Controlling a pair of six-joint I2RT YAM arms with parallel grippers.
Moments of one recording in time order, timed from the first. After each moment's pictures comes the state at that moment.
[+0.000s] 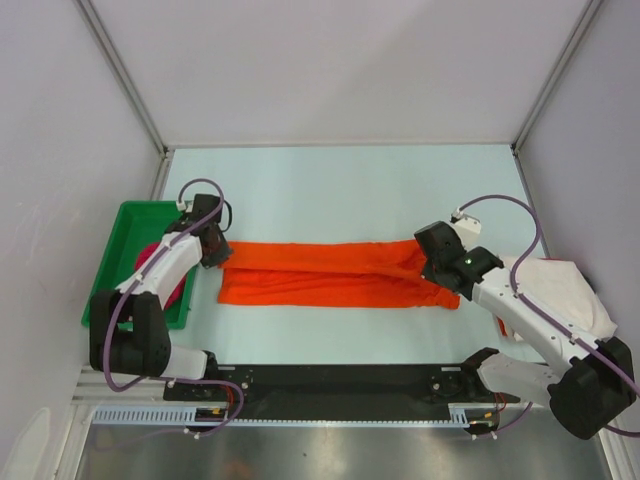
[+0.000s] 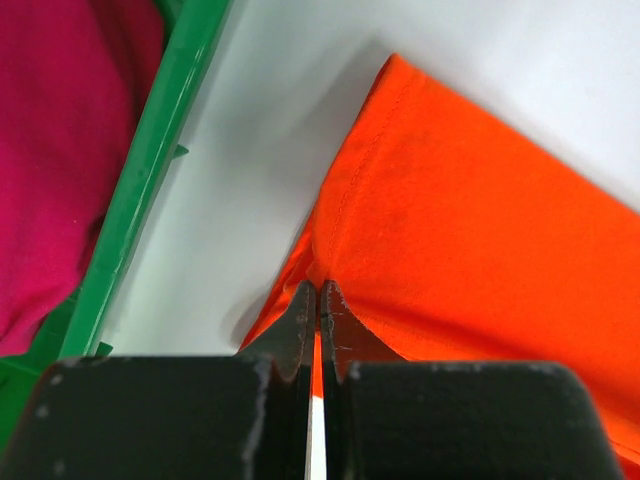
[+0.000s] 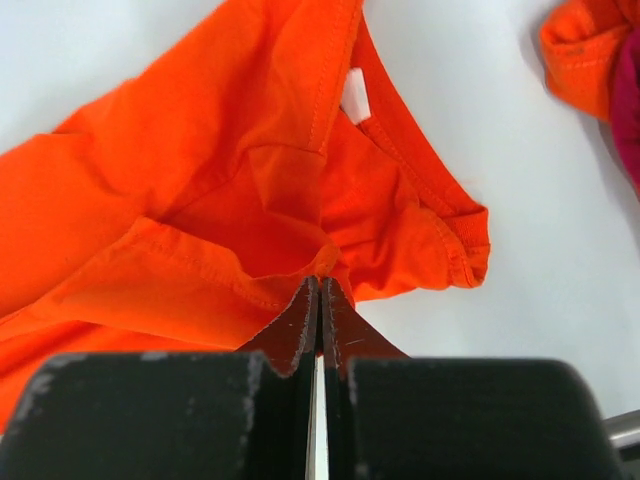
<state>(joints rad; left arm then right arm) -0.10 1.40 0.93 -0.65 -0.26 -0.54 0.54 1.10 0.85 -0.78 0.49 0.87</state>
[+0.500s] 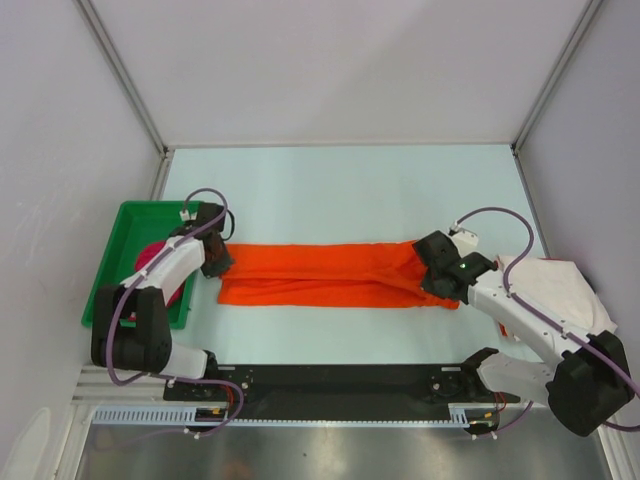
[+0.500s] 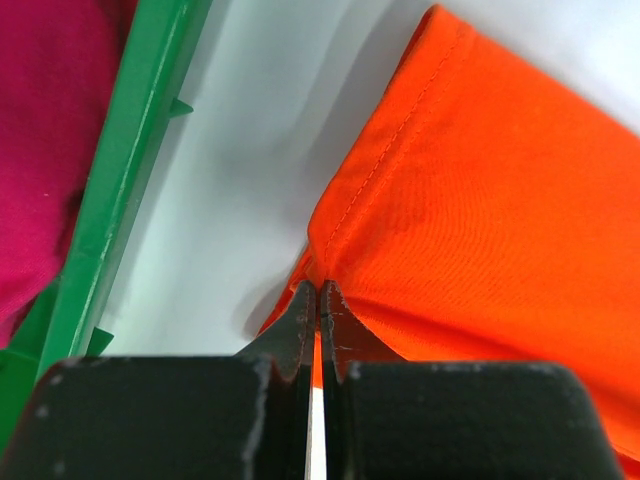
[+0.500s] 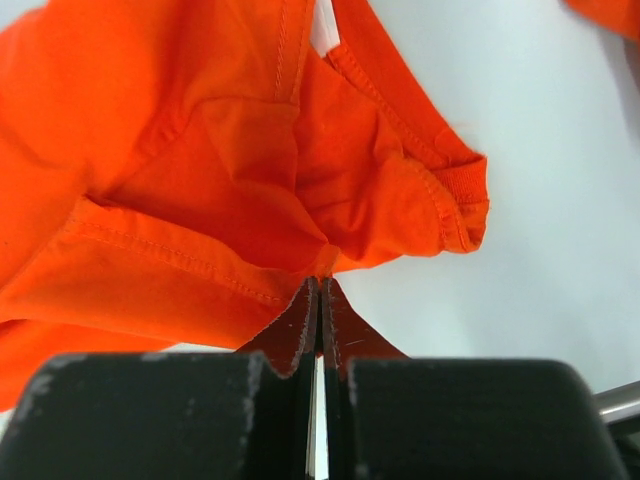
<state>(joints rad) -0.10 1.41 0.86 -0.64 -0.26 -0.54 0.54 1.12 0.77 -0.79 0.43 0.92</state>
